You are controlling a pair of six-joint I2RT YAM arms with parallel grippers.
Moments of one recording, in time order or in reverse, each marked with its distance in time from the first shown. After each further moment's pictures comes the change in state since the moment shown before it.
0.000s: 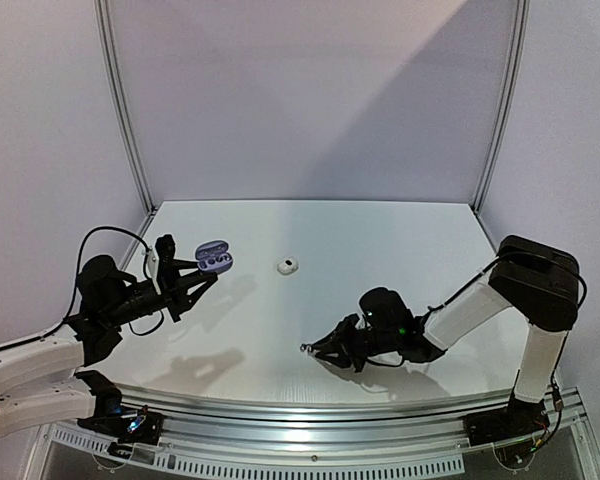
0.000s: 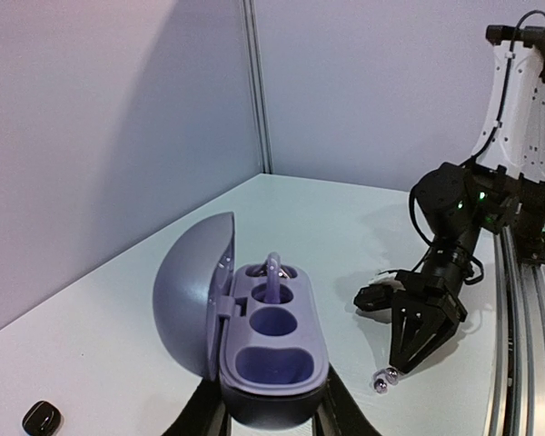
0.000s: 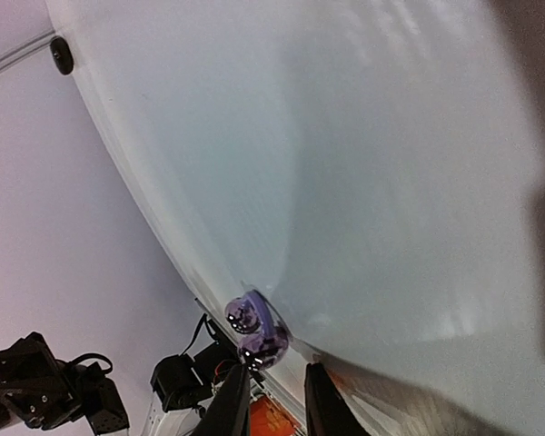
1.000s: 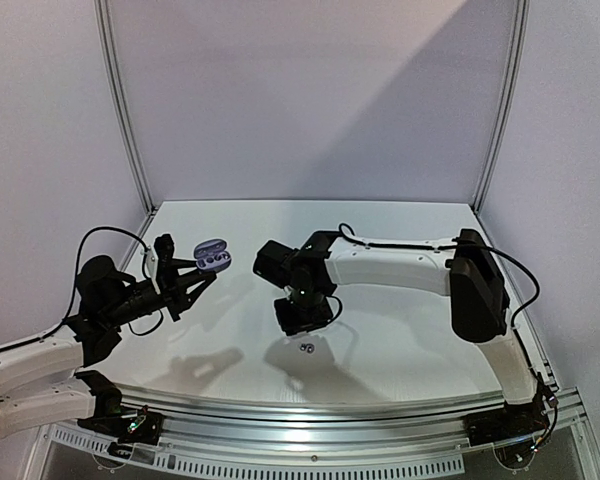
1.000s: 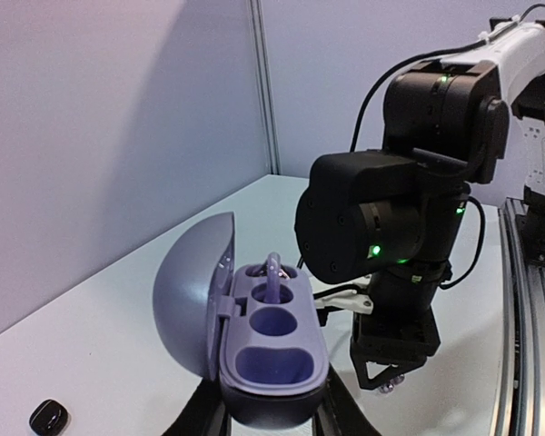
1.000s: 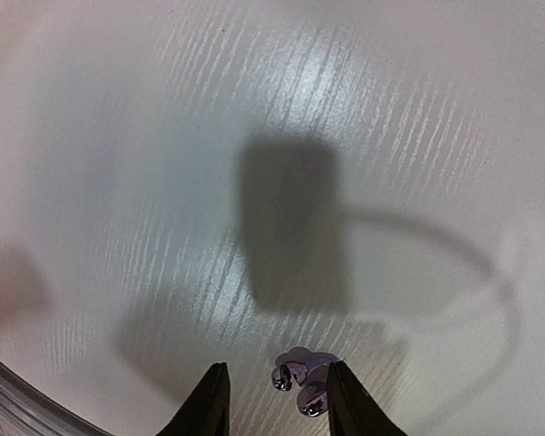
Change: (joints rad) left arm 0.000 -0.010 -0.002 -0.003 -0.024 0.005; right arm 0.127 0.399 1.301 -1.674 0.409 -0.986
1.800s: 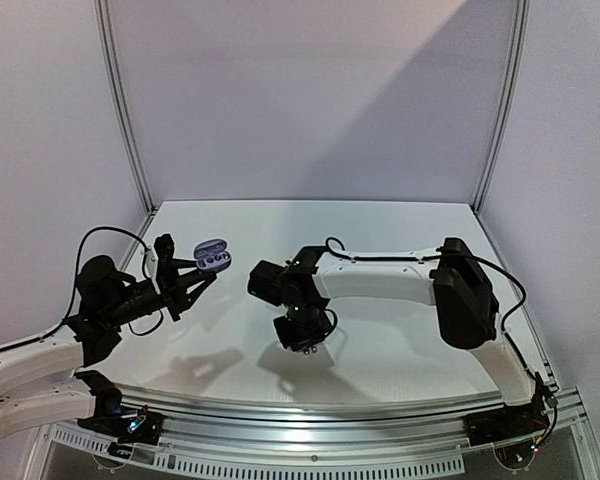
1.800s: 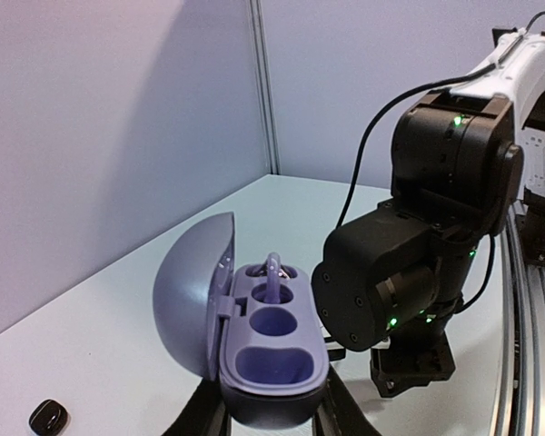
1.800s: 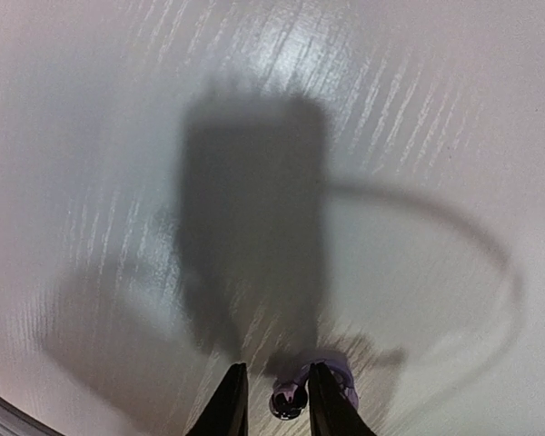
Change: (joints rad) left arm 0.000 0.001 0.000 0.000 0.001 0.000; right arm 0.037 0.067 0.024 -0.074 0.008 -0.031
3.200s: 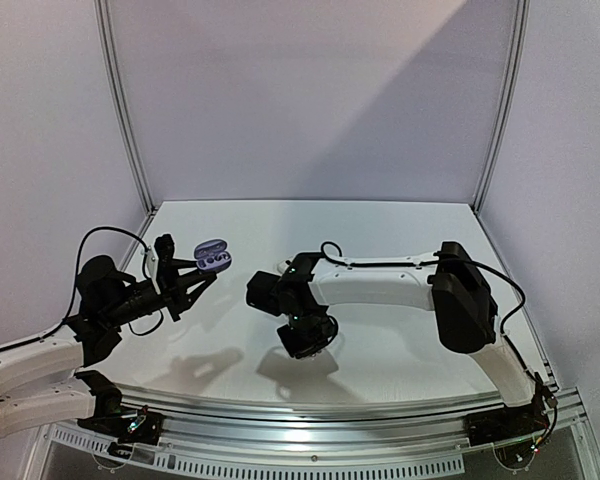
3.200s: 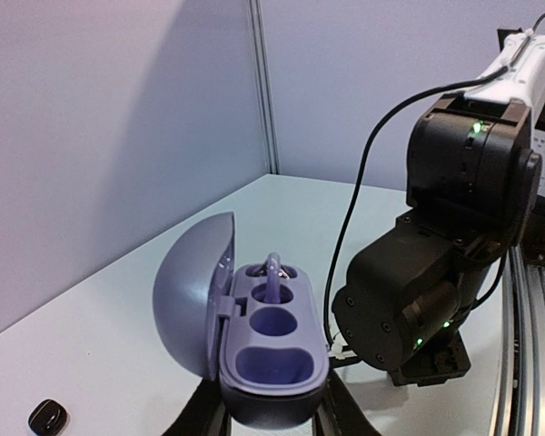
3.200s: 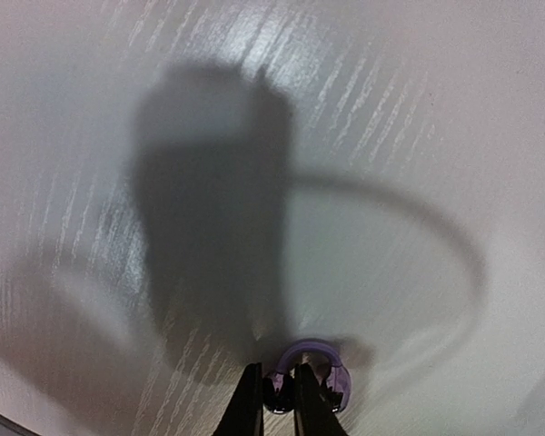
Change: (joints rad) left arm 0.001 0.002 0.000 0.001 0.002 0.000; right arm 0.031 0.006 -0.002 -0.080 0.068 -0.045
